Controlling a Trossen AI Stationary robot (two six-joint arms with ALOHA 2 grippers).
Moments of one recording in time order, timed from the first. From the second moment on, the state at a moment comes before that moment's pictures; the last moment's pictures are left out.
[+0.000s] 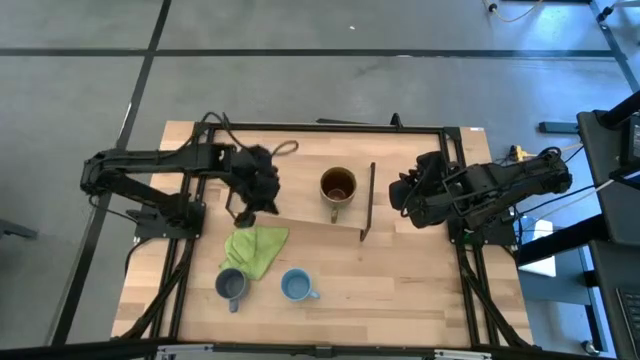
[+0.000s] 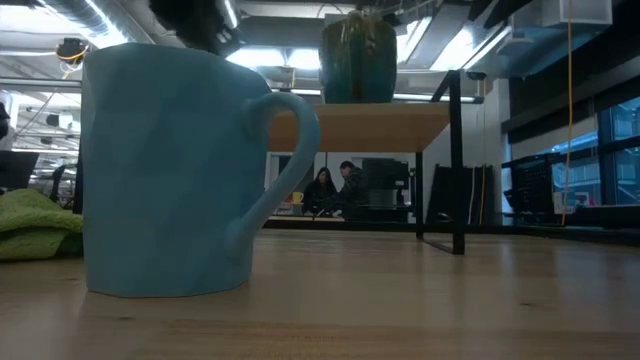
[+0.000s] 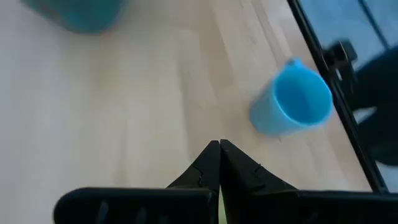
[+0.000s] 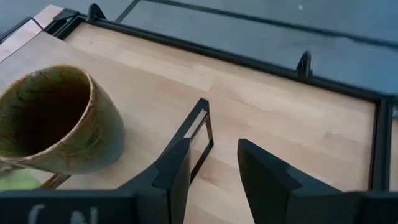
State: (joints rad) left arm 0.13 1.22 1.12 -0.84 0.37 0.19; right arm 0.34 1.33 1.51 -1.50 0.82 1.44
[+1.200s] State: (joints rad) left arm -0.54 1.63 1.45 -0.95 -0.07 -0.64; right arm 0.61 1.34 1.51 -1.49 0.63 1.52
